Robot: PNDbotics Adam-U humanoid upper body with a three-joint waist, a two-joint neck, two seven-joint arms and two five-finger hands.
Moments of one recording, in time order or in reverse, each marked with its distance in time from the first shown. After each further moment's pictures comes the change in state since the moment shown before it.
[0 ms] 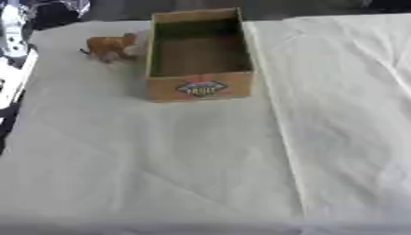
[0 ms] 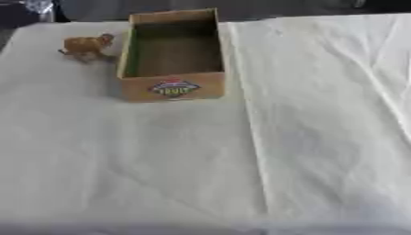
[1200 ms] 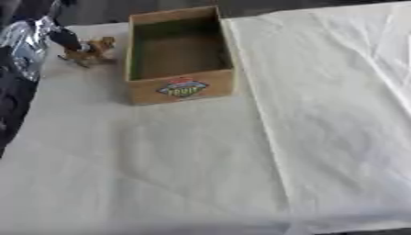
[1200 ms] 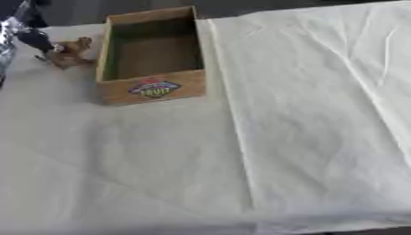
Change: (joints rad) left arm -0.239 -0.020 0.062 0.604 -0.458 -0.120 -0.248; right arm -0.019 0.000 0.025 0.009 0.000 -0.002 0.035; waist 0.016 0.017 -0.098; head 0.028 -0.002
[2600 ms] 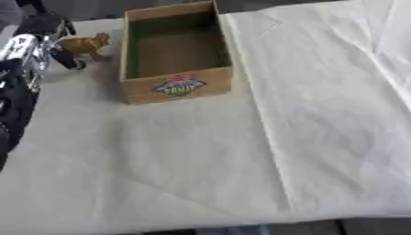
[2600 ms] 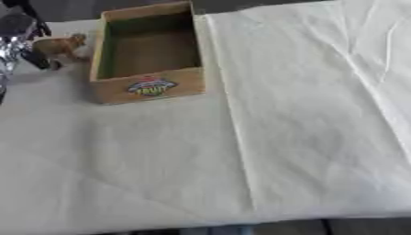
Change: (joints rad) left arm 0.034 -0.013 0.014 0.012 -0.200 0.092 -0.075; right arm -0.008 0.007 0.000 0.007 -0.004 -0.010 0.017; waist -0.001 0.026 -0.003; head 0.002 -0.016
